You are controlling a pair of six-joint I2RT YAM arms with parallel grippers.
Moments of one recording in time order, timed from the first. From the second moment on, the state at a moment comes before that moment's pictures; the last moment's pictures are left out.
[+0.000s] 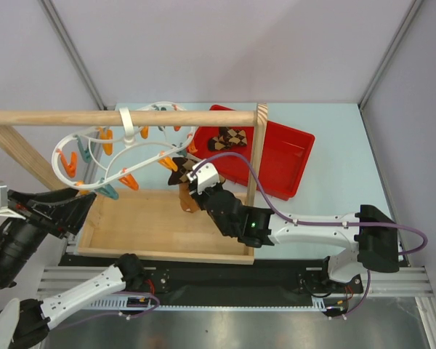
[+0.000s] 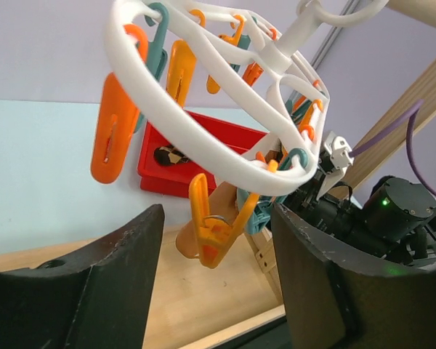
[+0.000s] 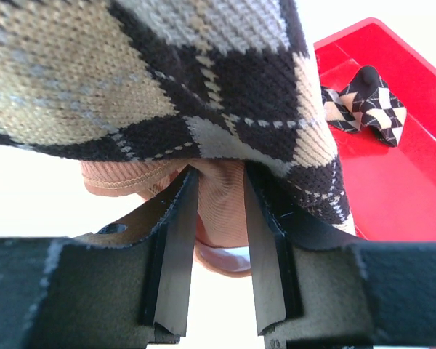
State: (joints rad) left arm -0.89 0.42 1.57 -1.08 -0.44 -0.33; right arm 1.32 1.51 1.10 0.28 0.76 0.01
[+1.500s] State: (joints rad) left arm -1.15 0.40 1.51 -0.94 -0.62 -0.36; right arm 1.31 1.49 1.10 0.29 0.76 0.04
